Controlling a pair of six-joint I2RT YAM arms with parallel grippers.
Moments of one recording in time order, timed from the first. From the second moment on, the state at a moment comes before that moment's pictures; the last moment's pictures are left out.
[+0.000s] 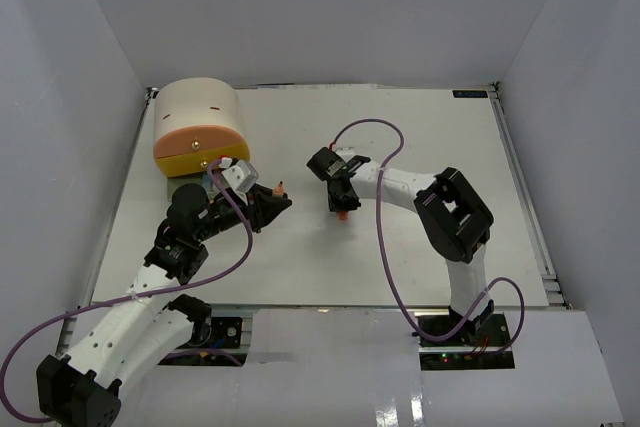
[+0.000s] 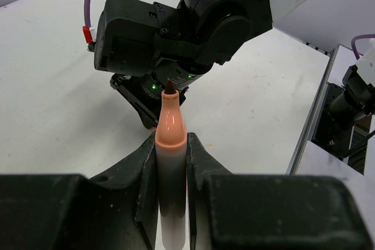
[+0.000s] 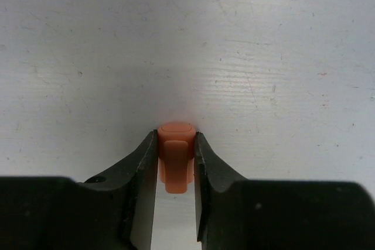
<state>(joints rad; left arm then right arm) -0.46 0.72 0.56 0.10 0.57 -0.11 0.83 1.99 1.40 -0.64 0.33 0.67</state>
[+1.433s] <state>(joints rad) -0.46 0.64 0.51 0.19 0.47 -0.17 1.24 1.40 1.21 0.33 0.47 0.21</state>
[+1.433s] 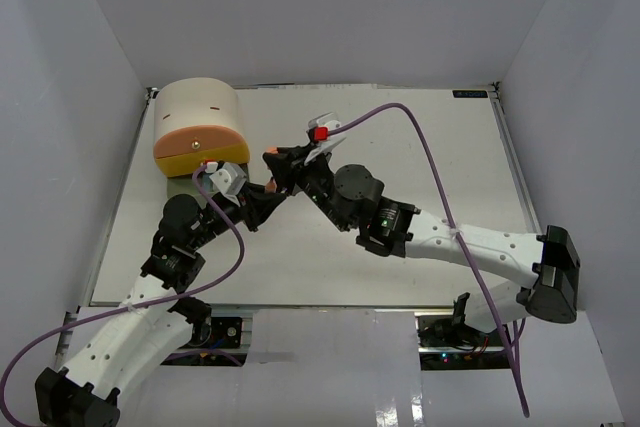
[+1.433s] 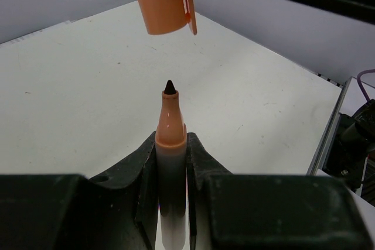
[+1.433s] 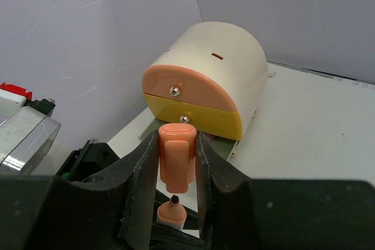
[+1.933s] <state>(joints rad) -0.46 0.64 0.50 0.20 0.45 -0.17 1.29 1.44 1.21 0.34 0.57 0.20</state>
